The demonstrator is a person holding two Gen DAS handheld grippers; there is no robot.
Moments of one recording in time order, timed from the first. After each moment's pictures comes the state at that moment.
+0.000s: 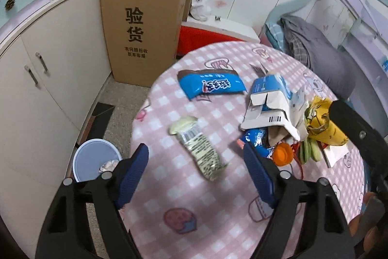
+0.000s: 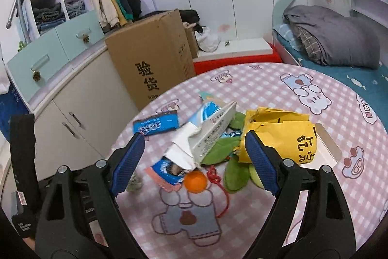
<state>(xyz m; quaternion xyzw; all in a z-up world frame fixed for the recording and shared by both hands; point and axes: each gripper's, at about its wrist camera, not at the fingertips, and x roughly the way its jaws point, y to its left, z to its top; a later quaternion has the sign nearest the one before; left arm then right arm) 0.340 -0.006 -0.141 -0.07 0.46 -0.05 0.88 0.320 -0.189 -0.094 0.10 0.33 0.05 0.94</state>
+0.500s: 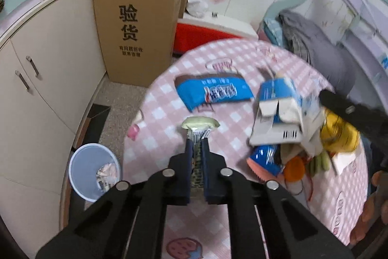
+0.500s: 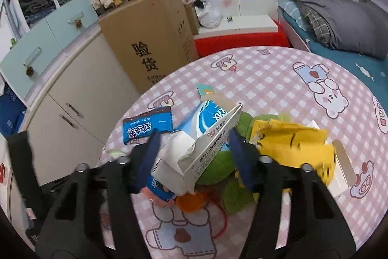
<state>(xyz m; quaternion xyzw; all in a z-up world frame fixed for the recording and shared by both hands) 0.371 0.006 -0.149 -0.08 0.46 -0.07 0.88 0.375 -0.188 -0.097 0.09 0.40 0.06 0.91</state>
